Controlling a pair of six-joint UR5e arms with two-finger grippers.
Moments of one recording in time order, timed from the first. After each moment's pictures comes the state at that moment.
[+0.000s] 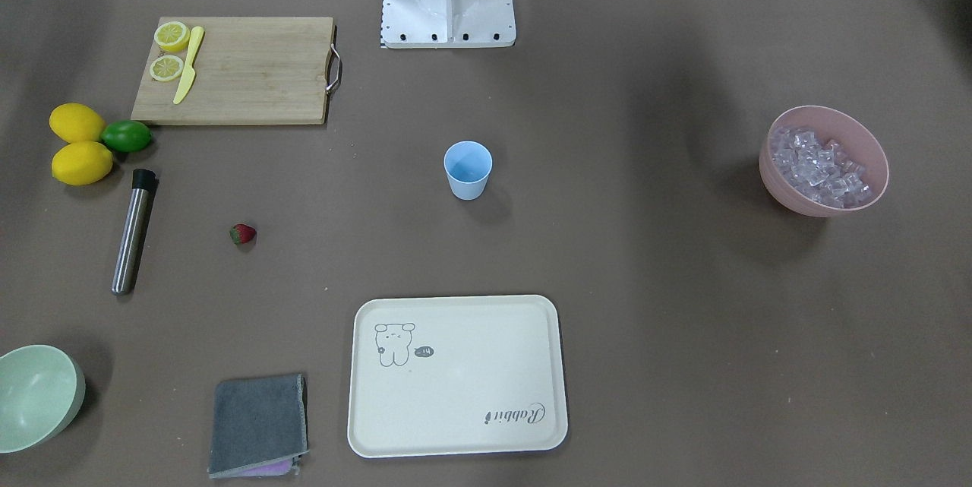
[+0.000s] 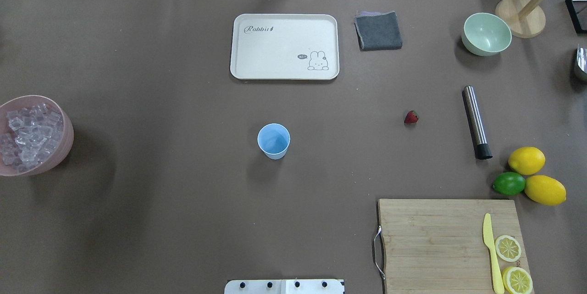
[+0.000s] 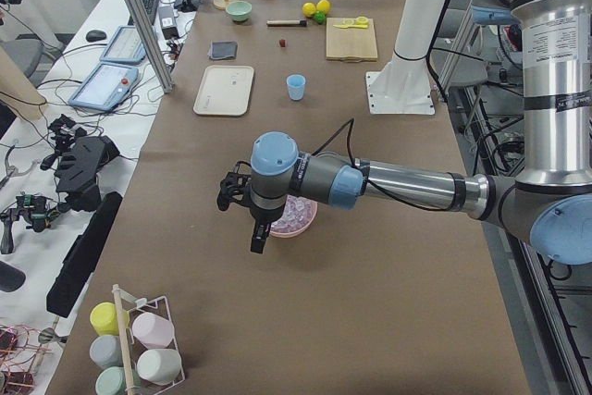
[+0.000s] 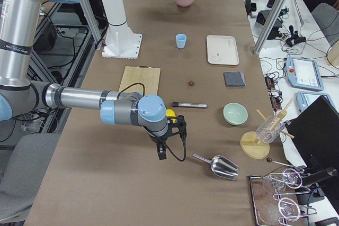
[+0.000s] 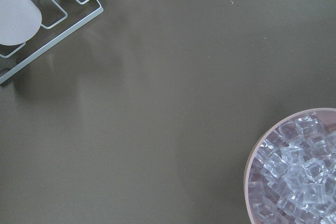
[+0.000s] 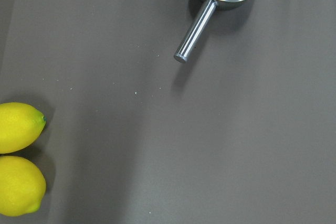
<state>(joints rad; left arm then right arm) -1.54 -1.44 -1.84 -1.70 -2.33 -0.05 1.65 -1.89 1.86 -1.50 2.36 -0.20</state>
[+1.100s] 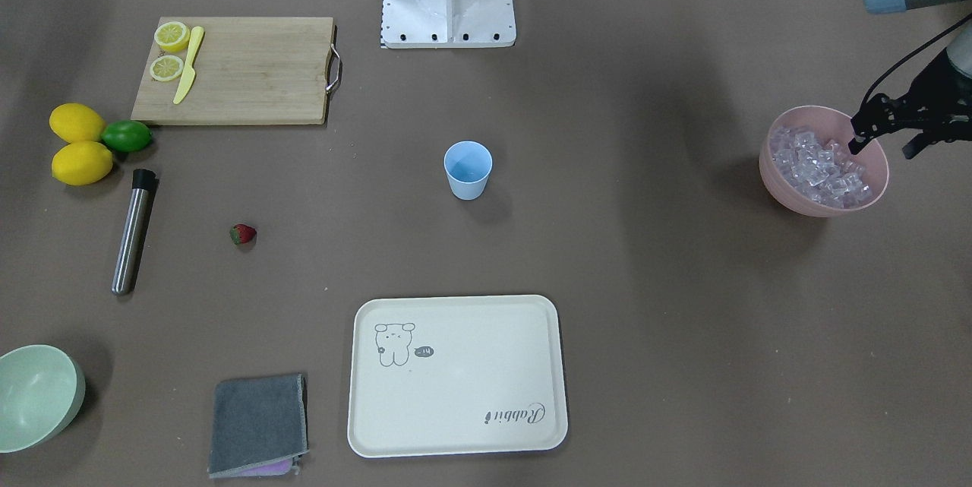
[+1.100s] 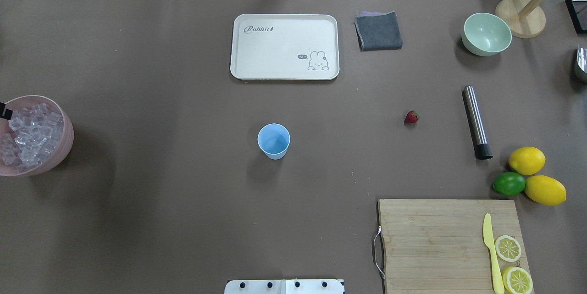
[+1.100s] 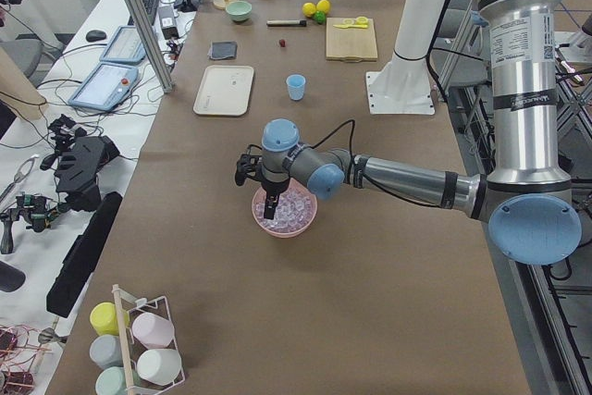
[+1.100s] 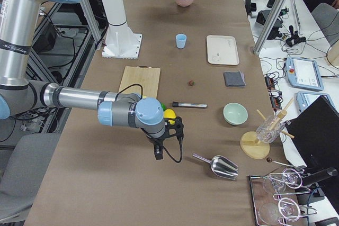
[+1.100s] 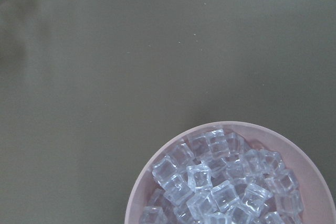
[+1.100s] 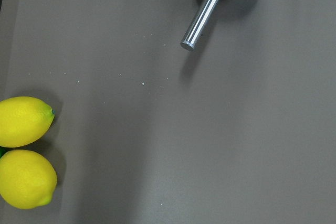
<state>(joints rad) -1.15 -1.44 -1.80 -2.04 -2.21 -0.56 1.65 -1.90 1.85 -1.51 2.40 -0.19</state>
